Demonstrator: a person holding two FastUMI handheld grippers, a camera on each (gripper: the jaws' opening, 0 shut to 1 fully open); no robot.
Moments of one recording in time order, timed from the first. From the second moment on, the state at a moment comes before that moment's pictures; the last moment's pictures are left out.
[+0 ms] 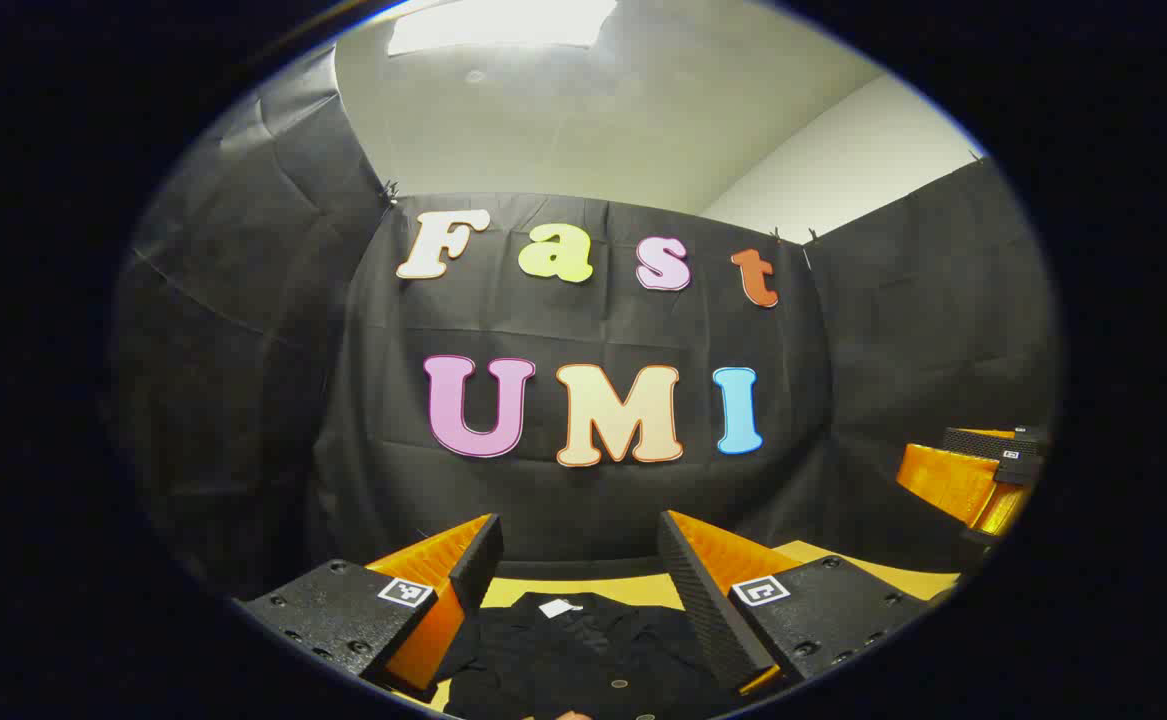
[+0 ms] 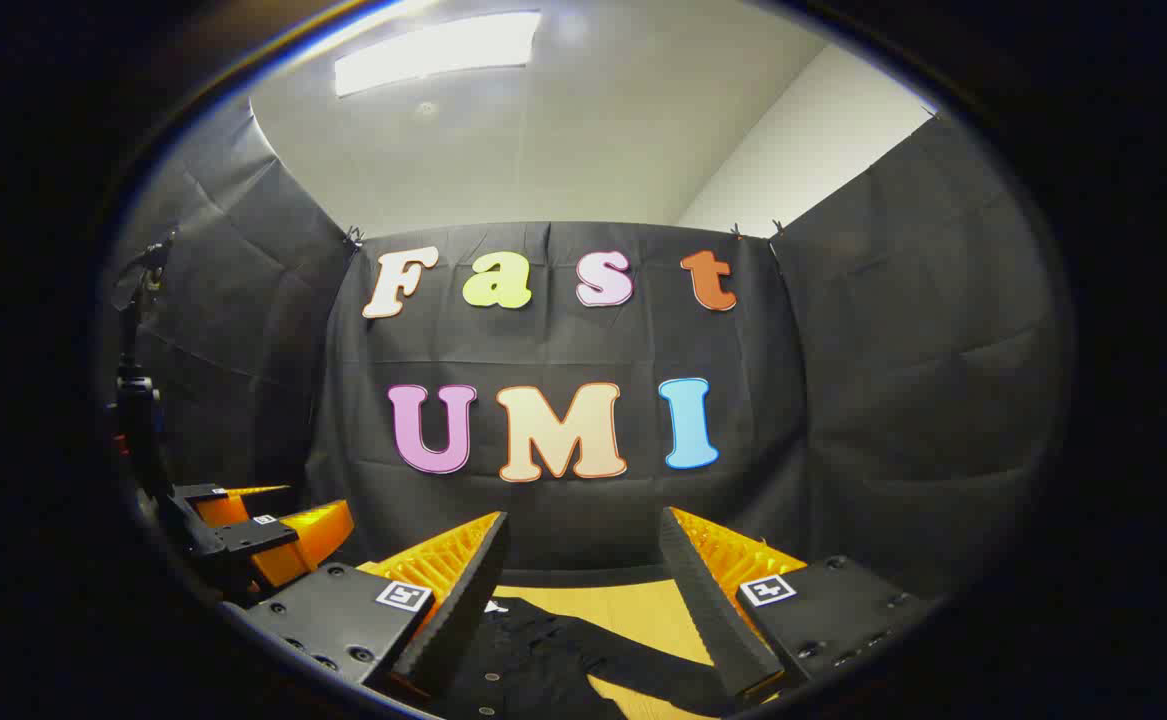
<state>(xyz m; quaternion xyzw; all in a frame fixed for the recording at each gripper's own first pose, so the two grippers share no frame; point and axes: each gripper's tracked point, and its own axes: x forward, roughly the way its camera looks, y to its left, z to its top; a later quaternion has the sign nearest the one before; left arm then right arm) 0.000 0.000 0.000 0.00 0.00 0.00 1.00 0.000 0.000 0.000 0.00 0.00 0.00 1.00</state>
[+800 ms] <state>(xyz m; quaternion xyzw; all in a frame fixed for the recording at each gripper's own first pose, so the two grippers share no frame) 0.002 0.020 0.005 0.01 -0.01 0.00 1.00 0.003 0.033 0.006 -0.01 -0.01 0.03 1.00</state>
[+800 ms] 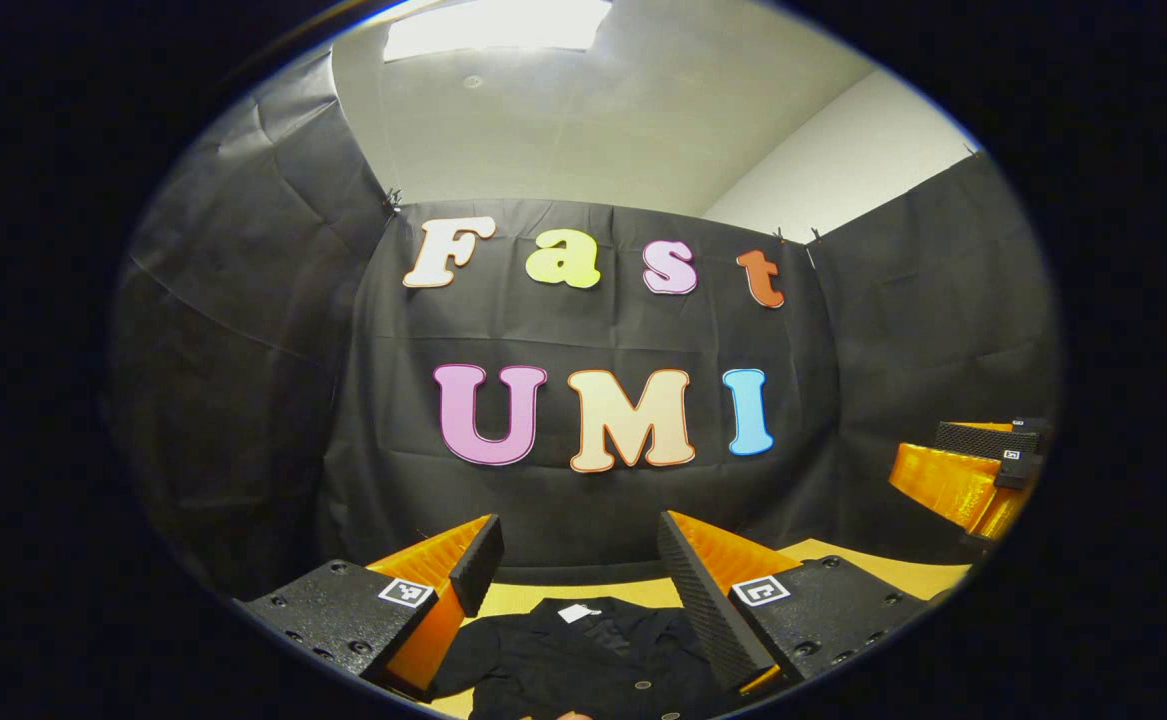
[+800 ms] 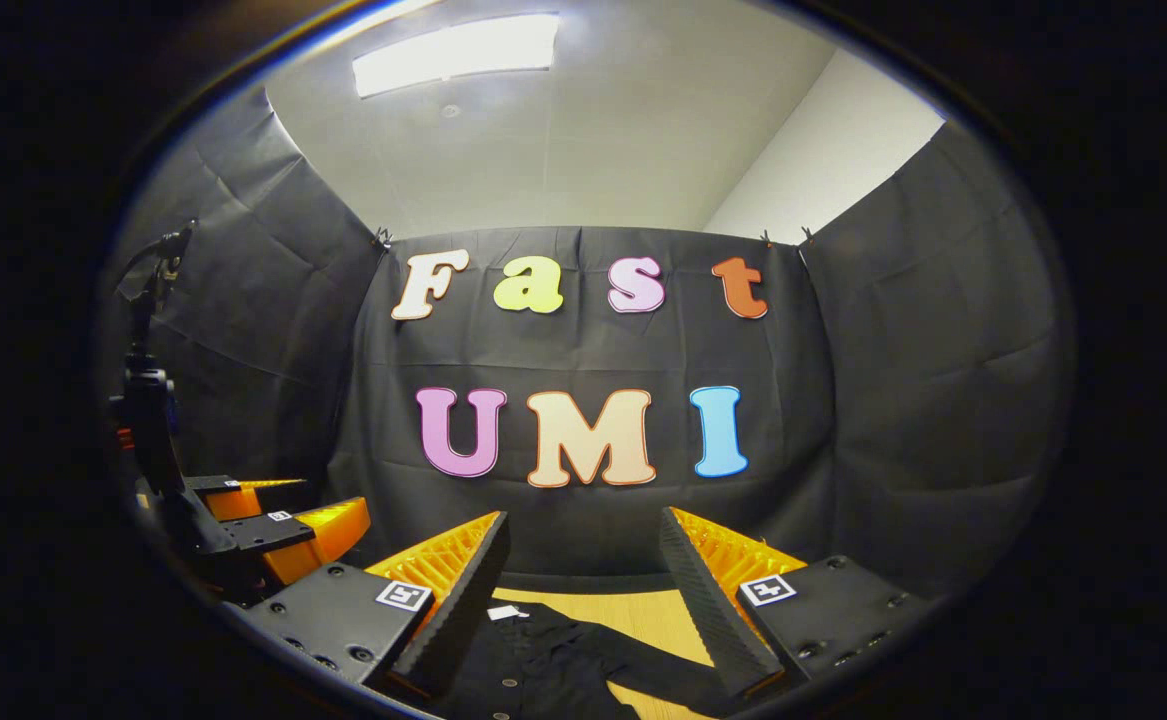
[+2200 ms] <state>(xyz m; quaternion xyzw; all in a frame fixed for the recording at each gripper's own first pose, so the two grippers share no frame) -0.014 0.003 -0.020 0.04 0.03 0.08 1.00 0.041 -0.157 -0.111 -0.05 0.11 -0.05 0.99</state>
